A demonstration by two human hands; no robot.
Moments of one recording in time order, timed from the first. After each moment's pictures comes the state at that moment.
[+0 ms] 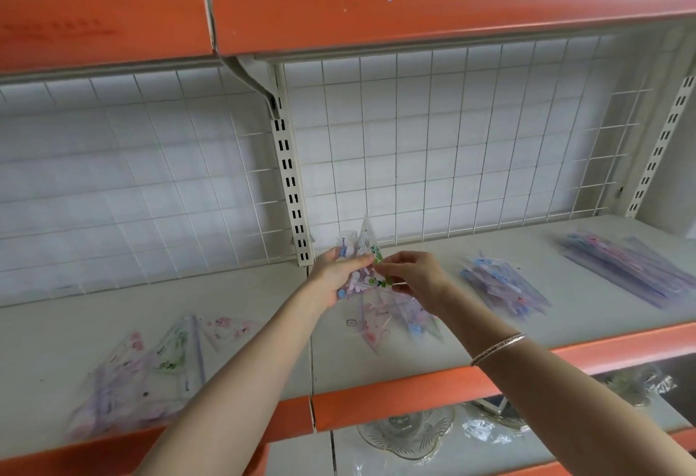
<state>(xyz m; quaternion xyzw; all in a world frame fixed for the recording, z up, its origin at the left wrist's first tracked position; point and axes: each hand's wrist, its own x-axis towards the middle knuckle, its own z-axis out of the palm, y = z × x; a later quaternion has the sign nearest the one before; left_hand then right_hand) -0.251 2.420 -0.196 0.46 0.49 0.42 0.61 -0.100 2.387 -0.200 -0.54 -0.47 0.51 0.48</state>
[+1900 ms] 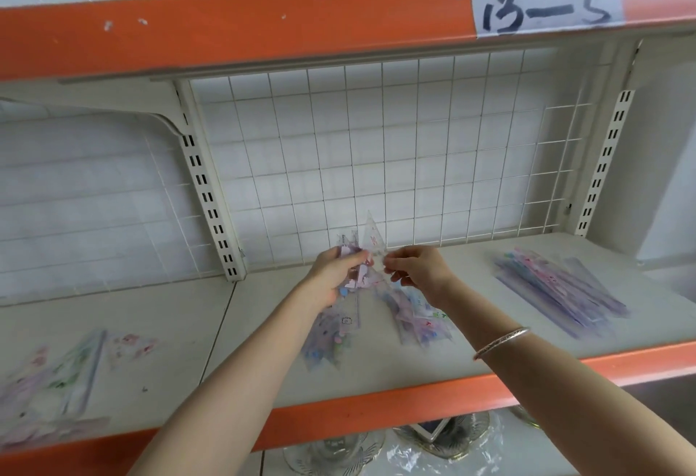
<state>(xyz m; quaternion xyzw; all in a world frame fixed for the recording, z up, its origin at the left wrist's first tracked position) -0.096 2.427 -0.183 0.45 0.51 0.42 0.59 0.062 2.402 -0.185 -0.56 -0.49 0.47 0.48</state>
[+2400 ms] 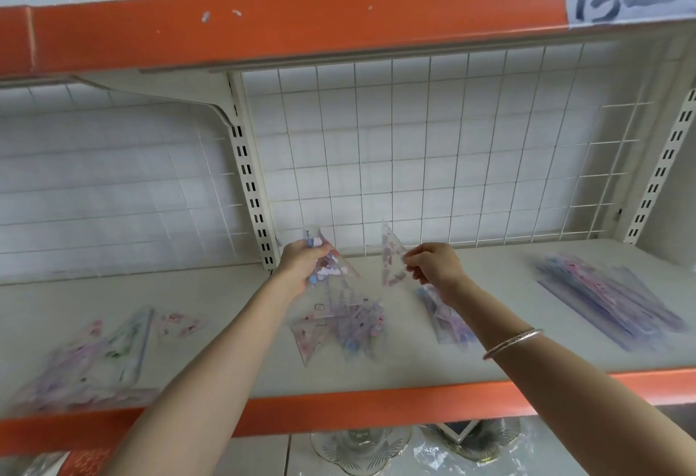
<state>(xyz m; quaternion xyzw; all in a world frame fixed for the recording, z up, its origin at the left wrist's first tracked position) -0.193 2.434 -0.180 0.44 0.59 0.48 0.48 0.026 2.417 -0.192 -0.60 -0.49 0.42 0.47</state>
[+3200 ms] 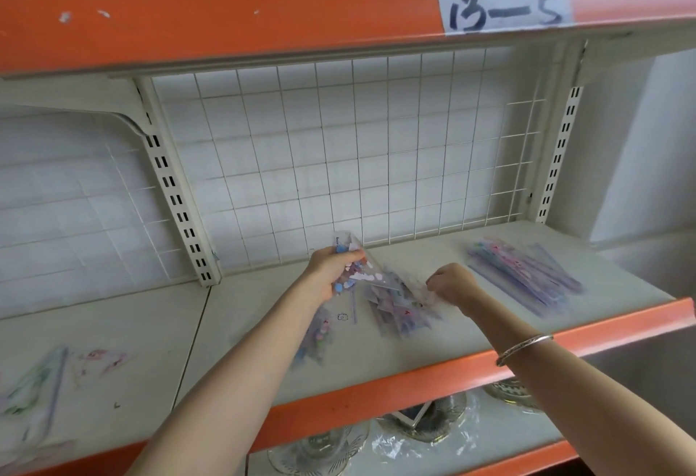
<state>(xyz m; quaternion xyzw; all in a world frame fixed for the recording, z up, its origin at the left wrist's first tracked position) -0.073 2.422 -0.181 0.46 0.52 0.38 0.61 0.135 2.396 -0.232 -0.78 -0.46 0.28 0.30</state>
